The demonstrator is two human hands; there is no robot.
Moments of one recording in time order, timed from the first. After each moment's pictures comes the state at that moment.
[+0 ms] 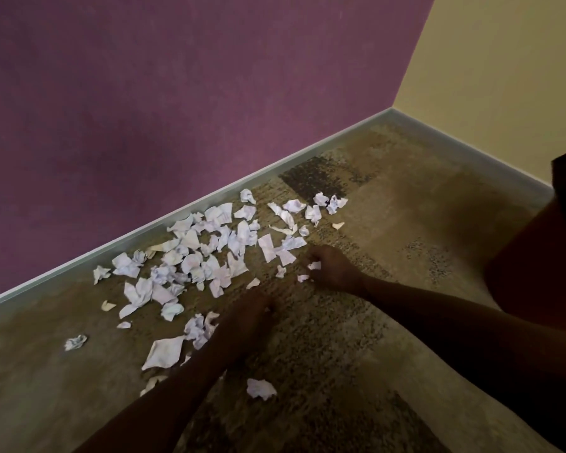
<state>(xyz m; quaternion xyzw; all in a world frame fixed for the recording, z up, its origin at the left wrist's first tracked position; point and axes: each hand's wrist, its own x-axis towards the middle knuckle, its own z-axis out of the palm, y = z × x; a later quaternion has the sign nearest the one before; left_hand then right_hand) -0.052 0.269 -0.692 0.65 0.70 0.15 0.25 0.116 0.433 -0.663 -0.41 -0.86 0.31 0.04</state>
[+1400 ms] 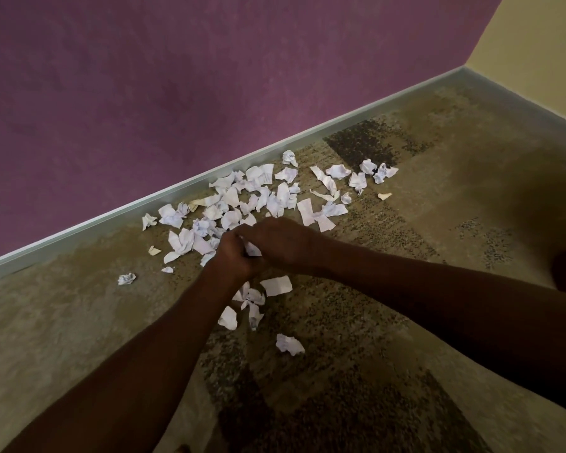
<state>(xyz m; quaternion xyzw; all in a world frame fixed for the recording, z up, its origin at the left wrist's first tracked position) -0.110 0.269 -0.662 0.25 0.78 0.37 0.44 -0.002 0.346 -0.614 -0.07 -0.98 0.20 0.03</state>
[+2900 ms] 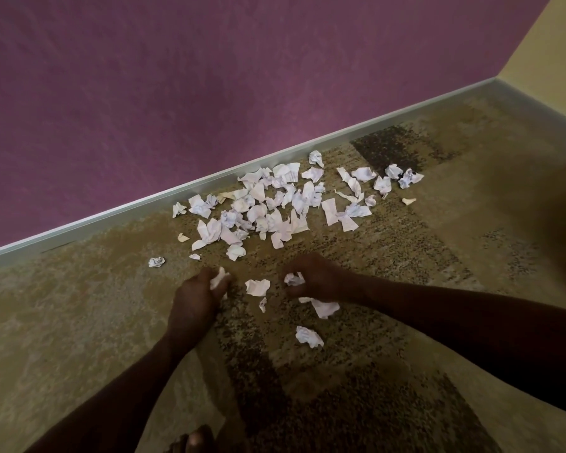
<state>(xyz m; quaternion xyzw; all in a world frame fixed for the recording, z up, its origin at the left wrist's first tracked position) -0.142 0.126 -0.693 0.37 0.89 0.23 0.14 0.036 0.317 -0.660 -0.13 -0.91 0.40 -0.02</state>
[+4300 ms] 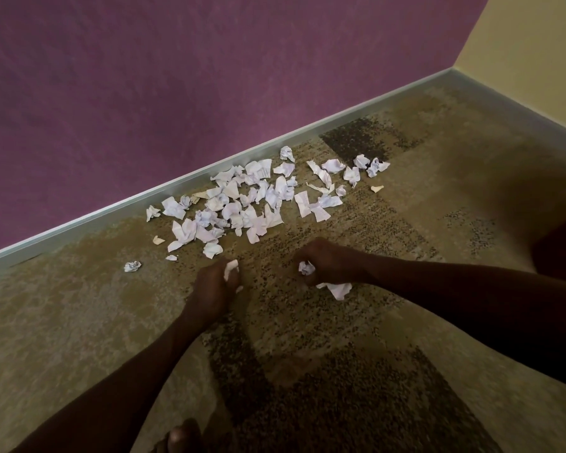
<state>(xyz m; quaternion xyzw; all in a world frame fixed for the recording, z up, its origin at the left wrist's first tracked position) -0.102 0.167 -0.683 0.42 0.82 0.32 0.24 0.084 0.353 -0.659 -0.16 -0.93 0.32 -0.07</state>
